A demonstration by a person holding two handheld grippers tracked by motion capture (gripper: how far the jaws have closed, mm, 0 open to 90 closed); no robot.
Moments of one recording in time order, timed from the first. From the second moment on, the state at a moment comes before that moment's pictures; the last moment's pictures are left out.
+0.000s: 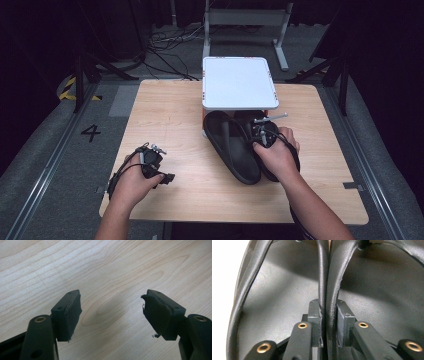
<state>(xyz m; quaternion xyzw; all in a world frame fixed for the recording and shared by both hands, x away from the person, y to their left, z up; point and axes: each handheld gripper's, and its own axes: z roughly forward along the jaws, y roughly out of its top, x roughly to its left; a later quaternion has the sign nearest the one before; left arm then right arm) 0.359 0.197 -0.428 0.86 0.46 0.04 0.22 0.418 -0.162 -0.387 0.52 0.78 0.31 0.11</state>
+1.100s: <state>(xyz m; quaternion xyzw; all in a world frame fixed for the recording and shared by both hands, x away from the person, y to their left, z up) 0.360 0.195 -0.429 0.86 0.45 0.04 0.22 0.477 -0.128 -0.415 0.61 0.71 0.31 0.15</state>
